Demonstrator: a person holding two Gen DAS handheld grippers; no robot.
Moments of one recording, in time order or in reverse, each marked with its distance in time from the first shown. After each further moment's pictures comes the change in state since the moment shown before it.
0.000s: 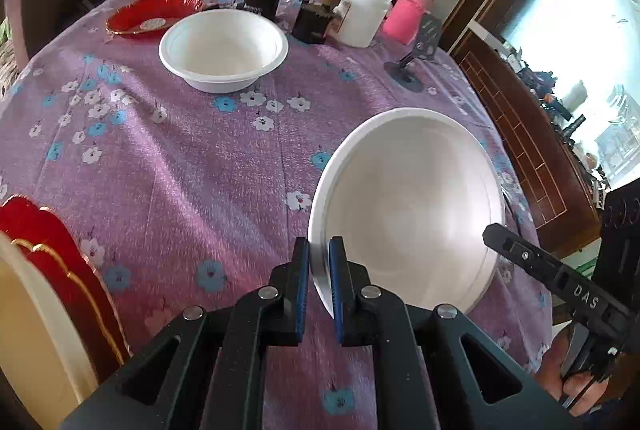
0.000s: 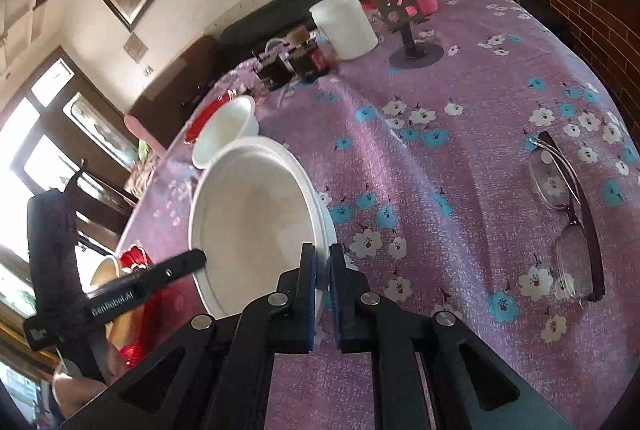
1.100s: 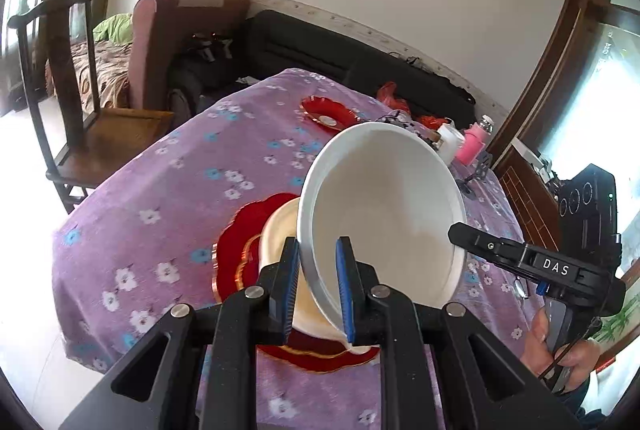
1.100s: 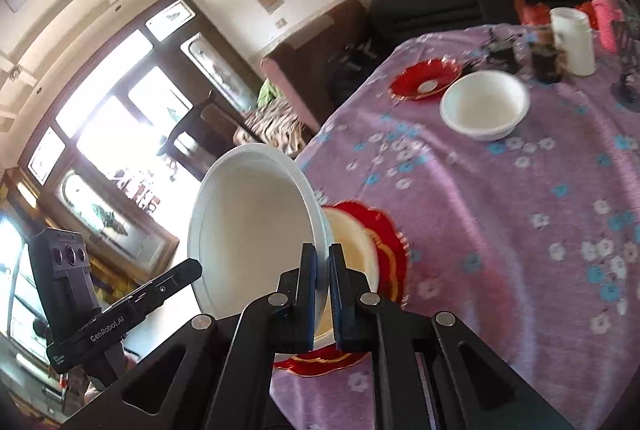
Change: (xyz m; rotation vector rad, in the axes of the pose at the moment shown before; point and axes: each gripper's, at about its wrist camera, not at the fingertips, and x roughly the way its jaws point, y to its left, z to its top) left arm -0.229 0.151 -0.101 -0.209 -0.371 0.156; right arm 0.038 0.229 -0.045 -0.270 0.120 0.375
